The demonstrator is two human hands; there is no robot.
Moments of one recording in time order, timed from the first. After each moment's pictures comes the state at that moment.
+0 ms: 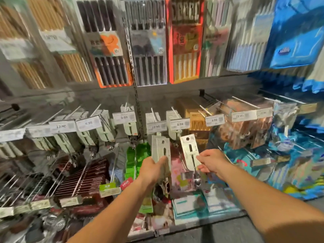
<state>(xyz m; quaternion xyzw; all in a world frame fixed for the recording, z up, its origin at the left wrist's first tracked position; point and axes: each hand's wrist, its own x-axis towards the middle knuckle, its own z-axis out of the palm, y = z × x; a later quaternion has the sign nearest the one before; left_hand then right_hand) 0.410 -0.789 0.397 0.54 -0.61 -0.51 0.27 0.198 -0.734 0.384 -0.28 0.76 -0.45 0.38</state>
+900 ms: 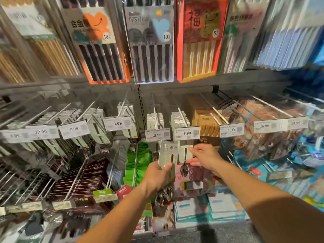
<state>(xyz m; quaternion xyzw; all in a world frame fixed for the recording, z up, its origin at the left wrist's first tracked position) 0.365 -0.845 0.382 0.53 -0.63 -0.53 0.21 0.176 -0.834 0.381 -0.34 0.69 -0.45 0.45</state>
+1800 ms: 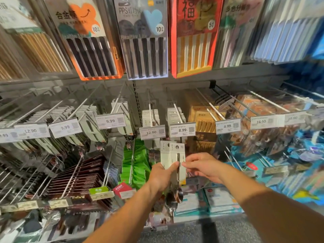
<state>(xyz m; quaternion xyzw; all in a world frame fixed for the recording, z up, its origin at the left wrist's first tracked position) 0.340 -0.845 0.349 0.54 -0.53 -0.60 0.25 0.162 -0.816 0.351 -0.34 0.65 -0.37 0.57</state>
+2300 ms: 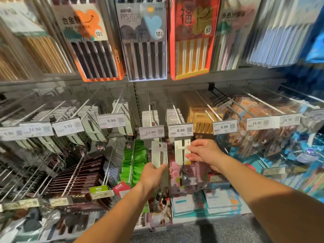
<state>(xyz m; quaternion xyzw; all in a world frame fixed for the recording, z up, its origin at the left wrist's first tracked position) 0.357 -0.846 0.353 0.56 -0.51 -0.61 0.25 0.152 -0.824 0.382 -0.30 0.65 -0.49 0.49</state>
